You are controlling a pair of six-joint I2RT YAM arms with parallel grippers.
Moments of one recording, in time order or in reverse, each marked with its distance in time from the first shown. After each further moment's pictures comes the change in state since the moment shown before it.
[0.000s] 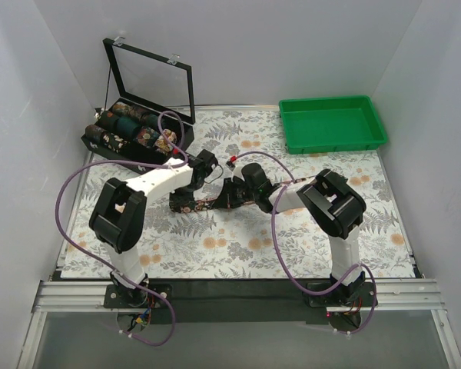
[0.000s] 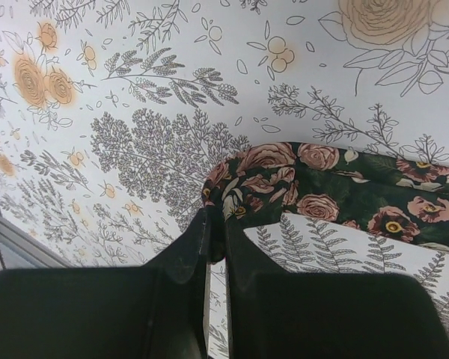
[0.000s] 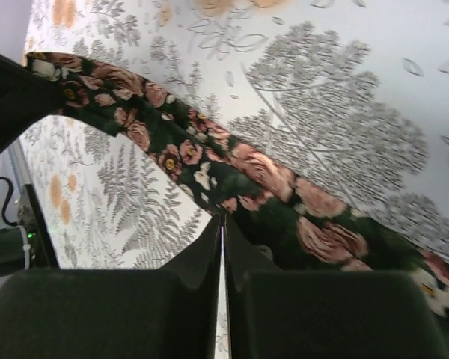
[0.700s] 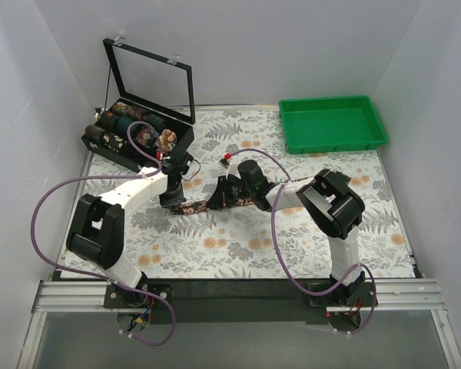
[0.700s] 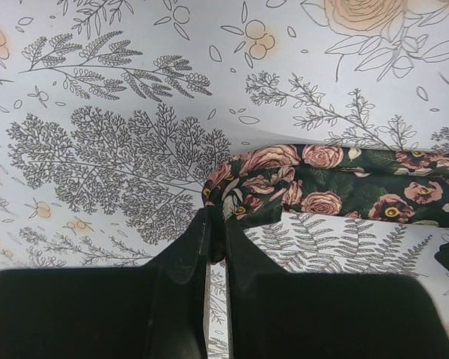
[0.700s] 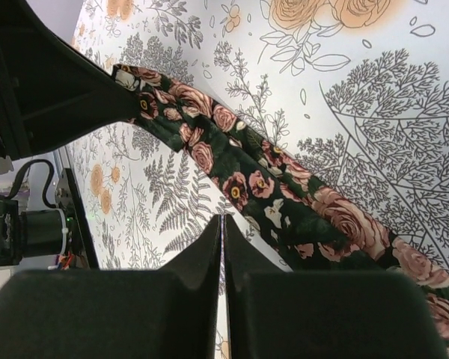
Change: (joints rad) left arm 0.159 -0.192 -0.204 0.243 0.291 0.100; right arm 0.013 -0.001 0.048 0.002 -0.085 0.020
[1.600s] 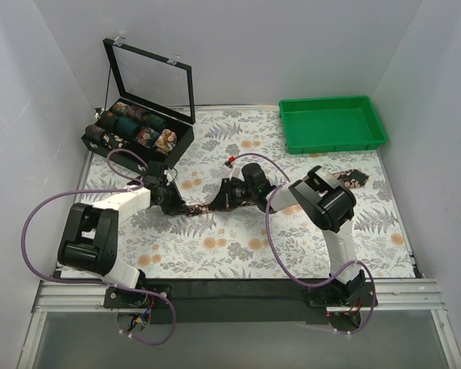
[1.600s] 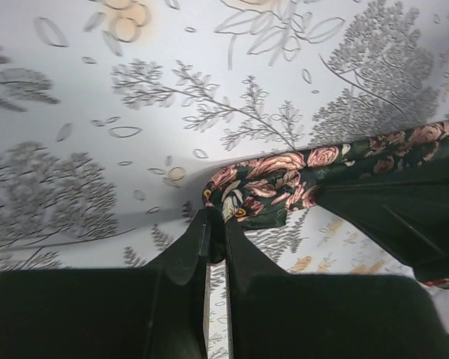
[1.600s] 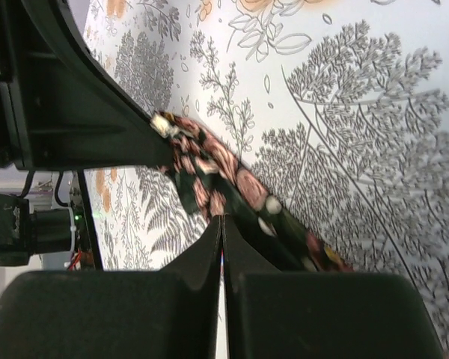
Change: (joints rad) left arm 0.188 -0.053 -0.307 0.491 0.588 -0.092; right arm -0.034 0.121 -0.003 0.142 -0.090 0.086
